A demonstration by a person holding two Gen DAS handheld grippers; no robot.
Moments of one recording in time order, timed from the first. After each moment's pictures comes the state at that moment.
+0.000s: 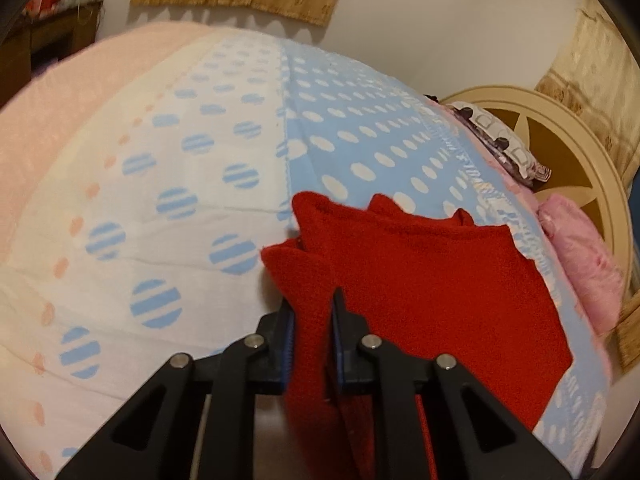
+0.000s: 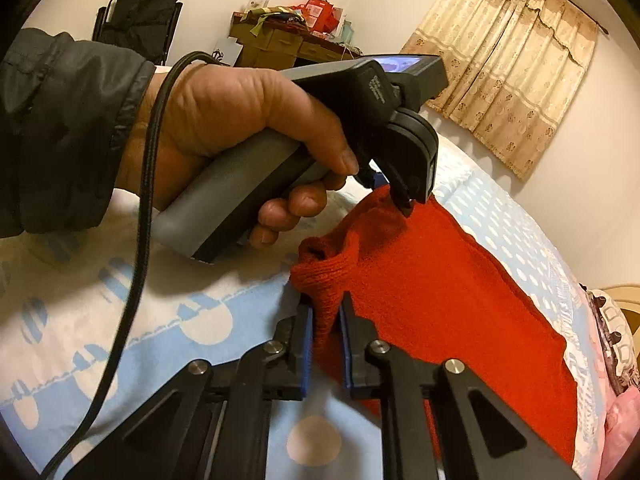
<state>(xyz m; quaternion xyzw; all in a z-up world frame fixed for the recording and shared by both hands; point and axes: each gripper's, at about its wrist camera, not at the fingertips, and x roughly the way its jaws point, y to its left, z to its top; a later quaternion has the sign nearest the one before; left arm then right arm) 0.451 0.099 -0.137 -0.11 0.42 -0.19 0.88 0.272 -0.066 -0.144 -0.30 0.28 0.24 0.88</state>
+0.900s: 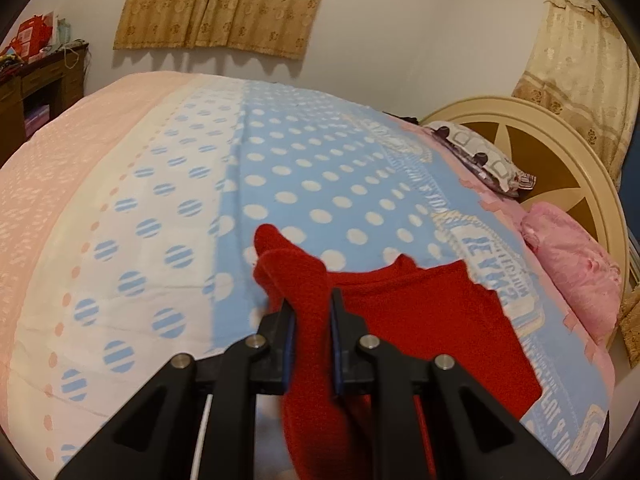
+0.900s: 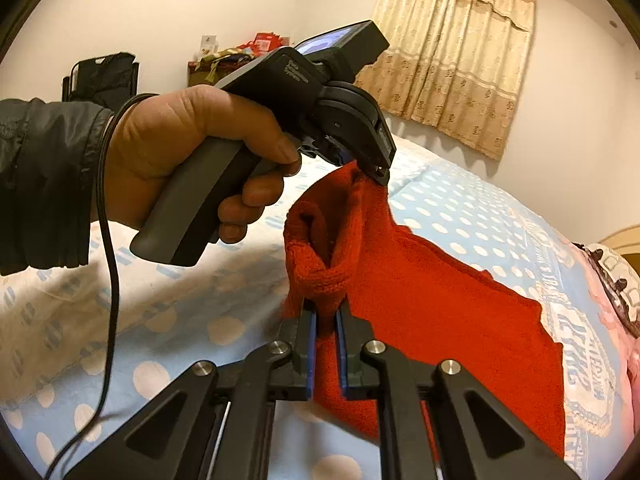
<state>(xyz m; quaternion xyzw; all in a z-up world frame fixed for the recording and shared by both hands) 0.446 0.042 -0.070 -0.09 0.37 -0.20 0.90 0.285 -0.140 -0.111 -0.19 0.25 0.22 0.92</state>
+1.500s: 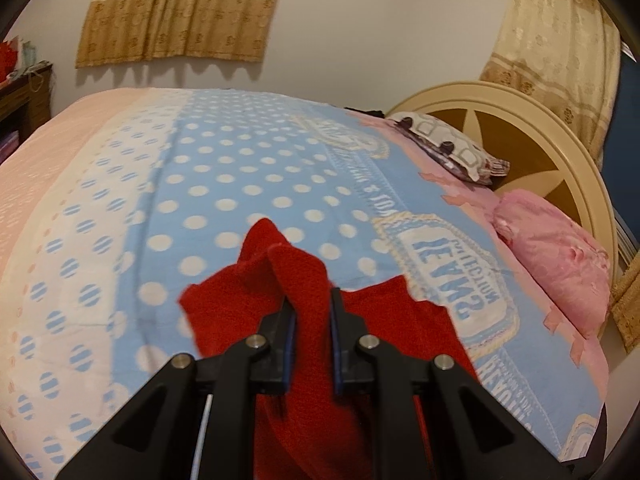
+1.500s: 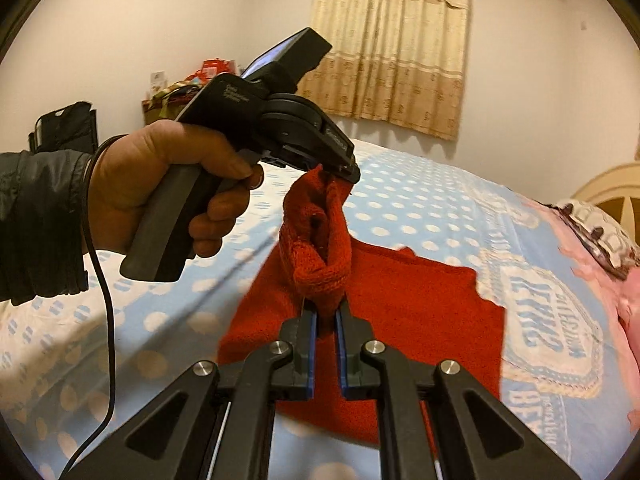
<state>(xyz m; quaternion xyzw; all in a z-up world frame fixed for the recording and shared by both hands) 0.453 -0.059 -0.046 -0.06 0.36 -0.25 0.90 0.279 -0.240 -0.093 -0.11 0.25 0.16 0.95</state>
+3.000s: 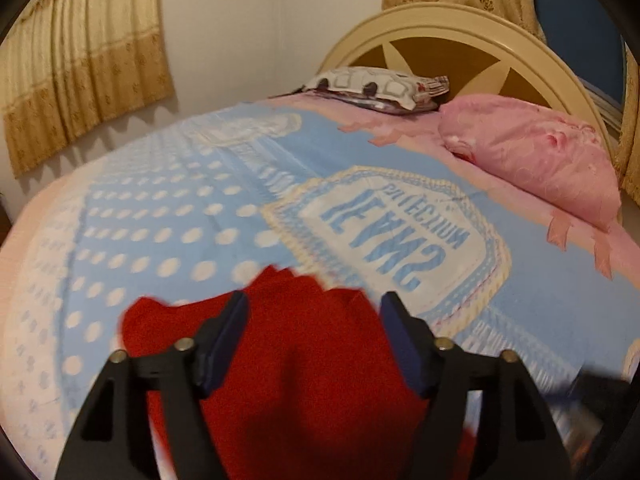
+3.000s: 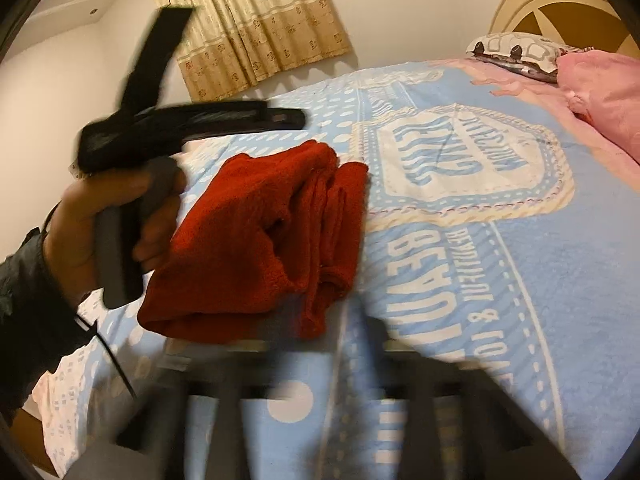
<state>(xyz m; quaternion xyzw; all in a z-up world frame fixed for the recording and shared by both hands) 0.403 -0.201 -0.056 0.12 0.32 -0.30 0.89 0.265 -0.419 -0.127 0.14 0.36 0.07 0.92</state>
